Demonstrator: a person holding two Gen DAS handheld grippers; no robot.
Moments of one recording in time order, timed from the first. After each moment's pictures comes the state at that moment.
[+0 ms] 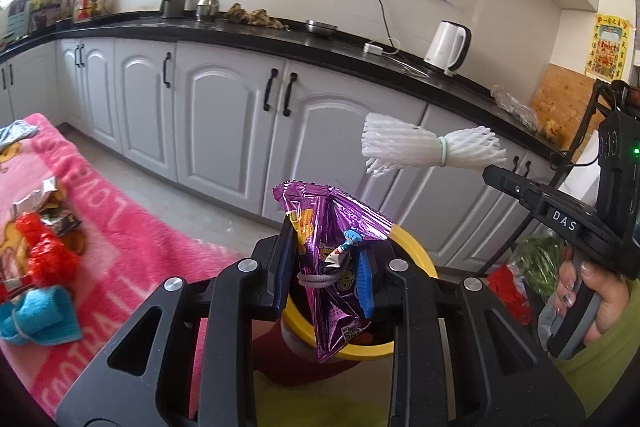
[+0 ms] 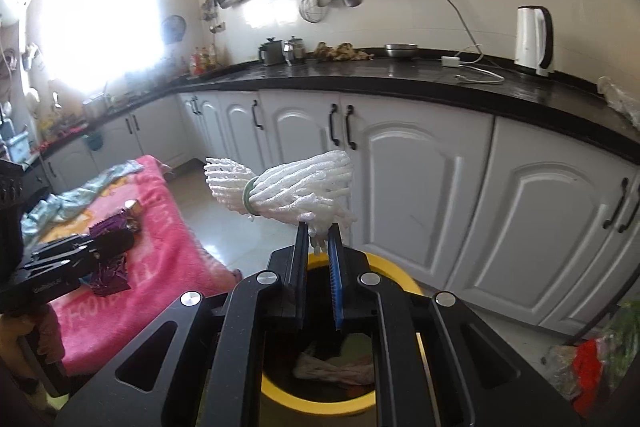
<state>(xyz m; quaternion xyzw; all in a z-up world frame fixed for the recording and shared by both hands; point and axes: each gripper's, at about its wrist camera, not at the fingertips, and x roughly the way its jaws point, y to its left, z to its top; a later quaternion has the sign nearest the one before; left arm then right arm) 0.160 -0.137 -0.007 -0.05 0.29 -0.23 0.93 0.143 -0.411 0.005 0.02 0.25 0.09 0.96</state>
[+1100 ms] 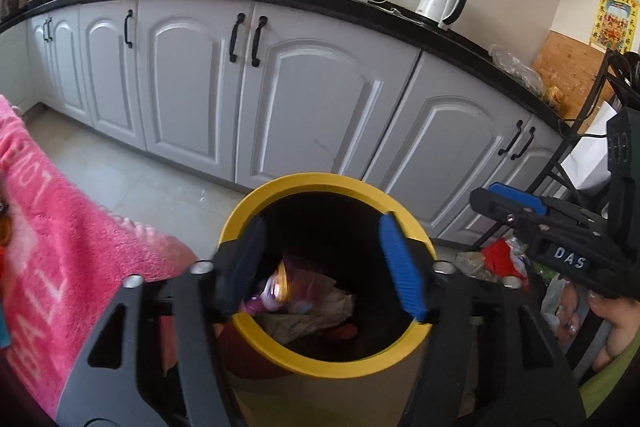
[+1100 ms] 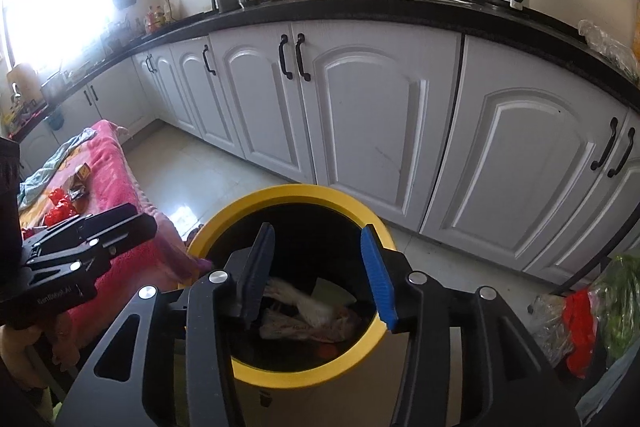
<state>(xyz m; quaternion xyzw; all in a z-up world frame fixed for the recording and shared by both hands) 0.208 -0.199 -0.066 -0.04 0.35 -0.25 0.90 0.172 -0.436 -0.059 0.04 0.35 0.03 0.94</state>
